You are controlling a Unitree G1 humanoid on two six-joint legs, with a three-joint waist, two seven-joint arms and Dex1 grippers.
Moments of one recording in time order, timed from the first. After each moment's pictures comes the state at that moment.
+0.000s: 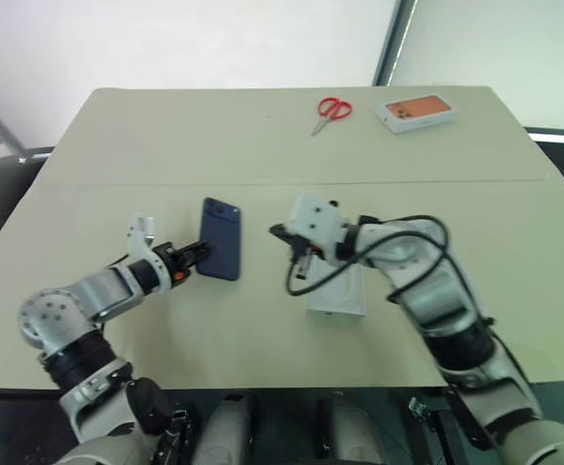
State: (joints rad) left arm -0.54 0.14 0.80 -0.05 -1.06 1.61 0.00; right arm -0.58 -0.45 0.29 -0.35 -0.02 0.63 0.83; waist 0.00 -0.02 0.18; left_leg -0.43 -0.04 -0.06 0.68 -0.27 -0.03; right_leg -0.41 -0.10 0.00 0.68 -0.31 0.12
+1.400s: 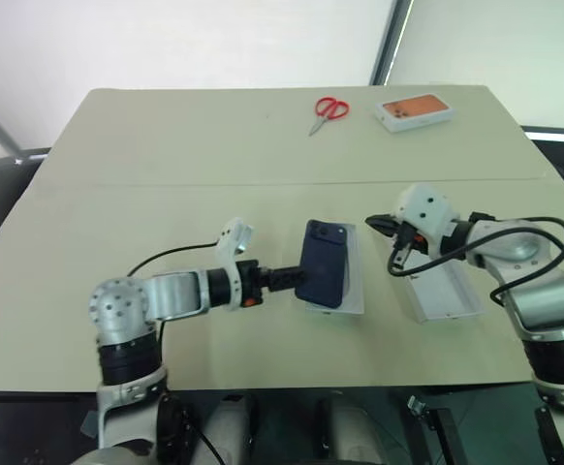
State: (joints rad) left arm -0.43 0.22 0.28 -0.28 -1.34 1.61 0.08; right arm -0.43 -0.77 0.04 -0.24 0.09 0.47 0.87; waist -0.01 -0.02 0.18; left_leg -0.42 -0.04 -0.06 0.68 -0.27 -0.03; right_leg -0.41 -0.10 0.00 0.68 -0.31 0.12
